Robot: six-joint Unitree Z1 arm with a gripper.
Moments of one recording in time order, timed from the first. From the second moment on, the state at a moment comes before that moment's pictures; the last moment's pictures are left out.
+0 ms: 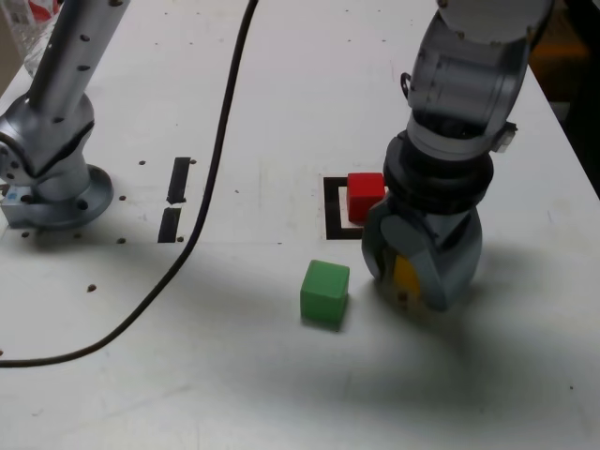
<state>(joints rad) -0.37 2.20 -1.69 1.11 0.02 0.37</state>
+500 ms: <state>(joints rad) -0.37 2.10 -1.67 1.21 0.06 0.30</state>
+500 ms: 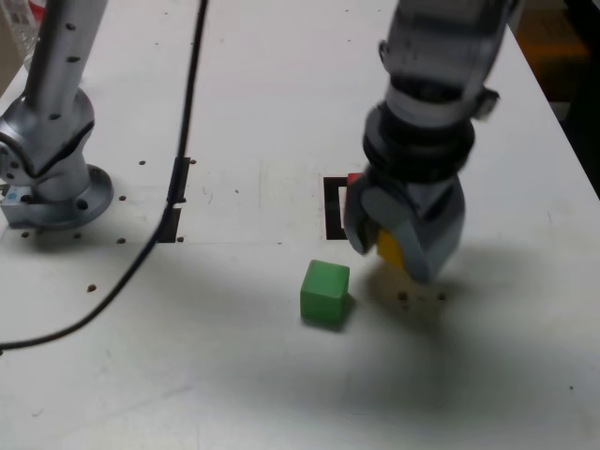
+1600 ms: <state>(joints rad) -0.19 1.99 -1.65 1.33 -0.01 0.06</state>
